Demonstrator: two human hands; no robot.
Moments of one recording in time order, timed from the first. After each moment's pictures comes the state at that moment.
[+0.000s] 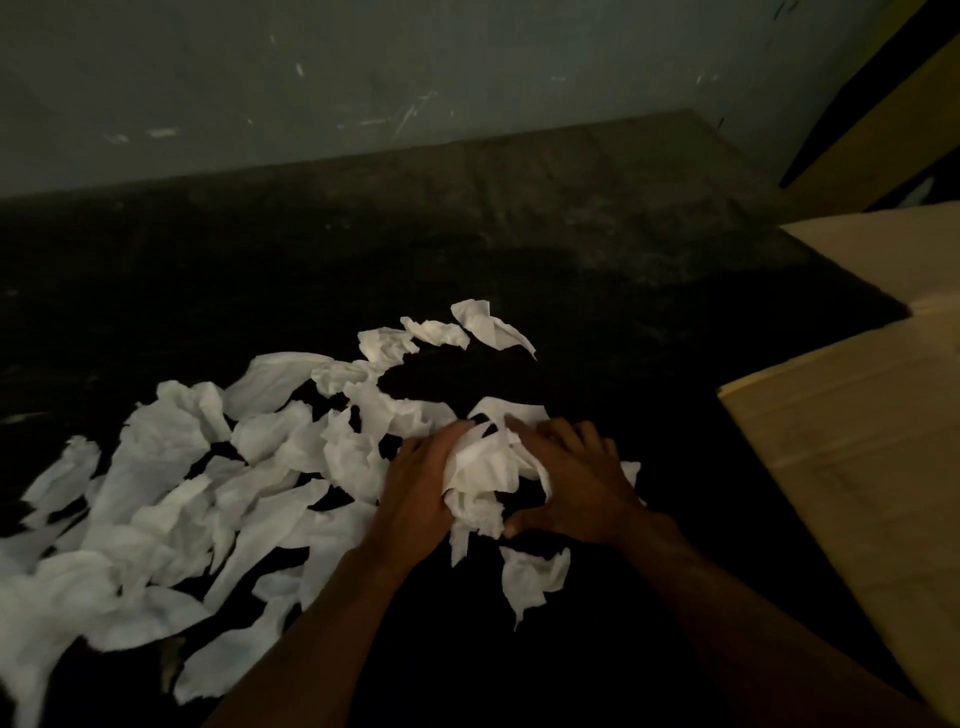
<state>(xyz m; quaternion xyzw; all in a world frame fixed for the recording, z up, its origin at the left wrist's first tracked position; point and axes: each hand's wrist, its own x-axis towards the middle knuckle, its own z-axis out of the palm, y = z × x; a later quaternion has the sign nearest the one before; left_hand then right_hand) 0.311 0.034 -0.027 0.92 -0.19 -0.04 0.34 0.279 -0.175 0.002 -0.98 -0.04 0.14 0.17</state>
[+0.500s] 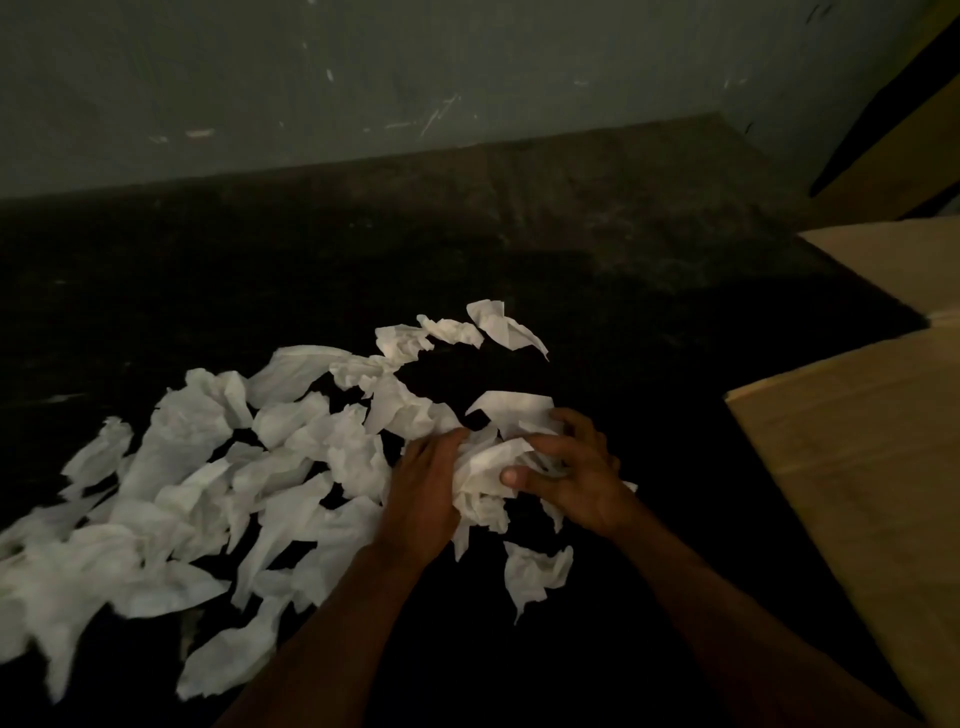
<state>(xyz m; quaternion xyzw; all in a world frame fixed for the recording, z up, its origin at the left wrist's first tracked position) 0.300 0.040 -0.031 0.94 -0.17 -0.02 0.29 0.276 -0.162 0.012 -0.89 0.07 0.14 0.43</state>
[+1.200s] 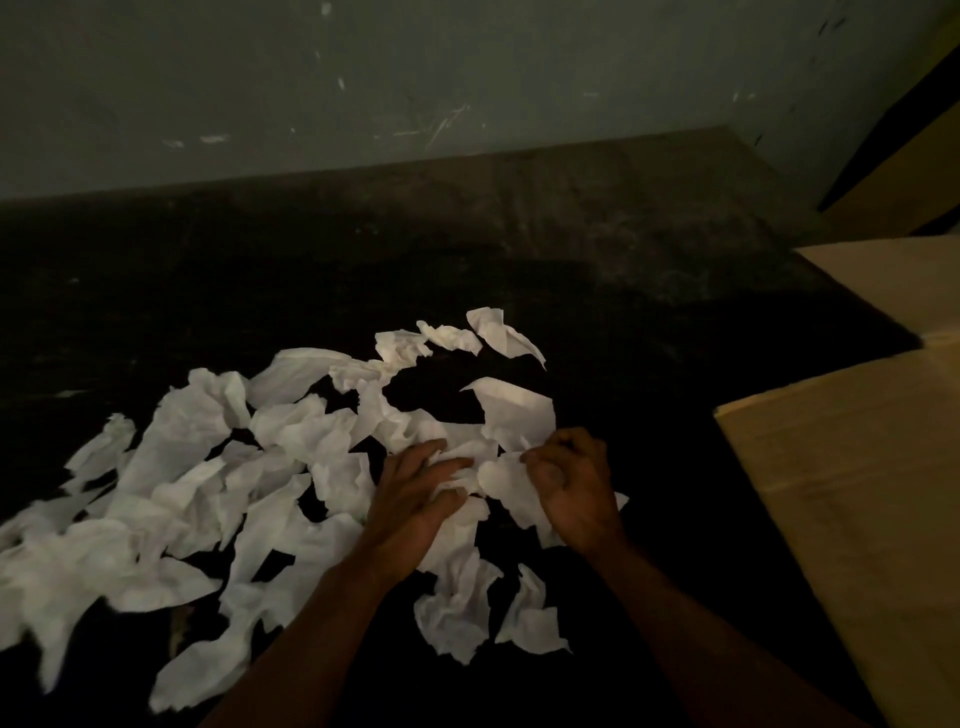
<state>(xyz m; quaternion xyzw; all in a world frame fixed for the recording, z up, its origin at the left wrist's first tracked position) 0.288 0.043 -0.012 0.90 -0.12 -0.08 0.41 0.275 -0.157 -0.016 -0.89 0.11 -0.03 0.44</state>
